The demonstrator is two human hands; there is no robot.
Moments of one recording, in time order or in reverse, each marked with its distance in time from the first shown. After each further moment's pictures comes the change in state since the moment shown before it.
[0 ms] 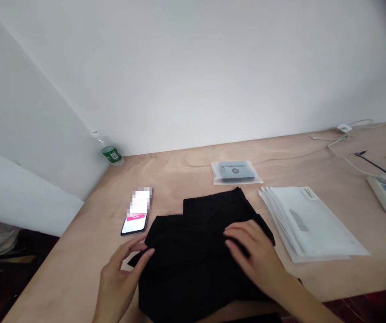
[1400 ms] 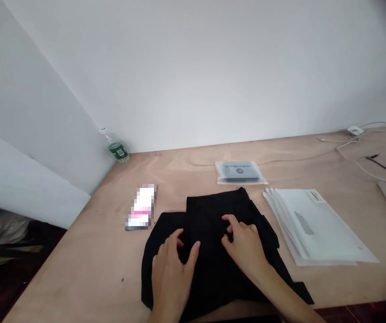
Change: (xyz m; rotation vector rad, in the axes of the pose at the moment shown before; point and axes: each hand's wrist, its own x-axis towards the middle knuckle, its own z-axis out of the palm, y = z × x) left_hand -0.037 0.059 0.062 0.267 -0.079 0.102; right_hand 0.016 0.002 0.042 -0.090 -0.163 0.415
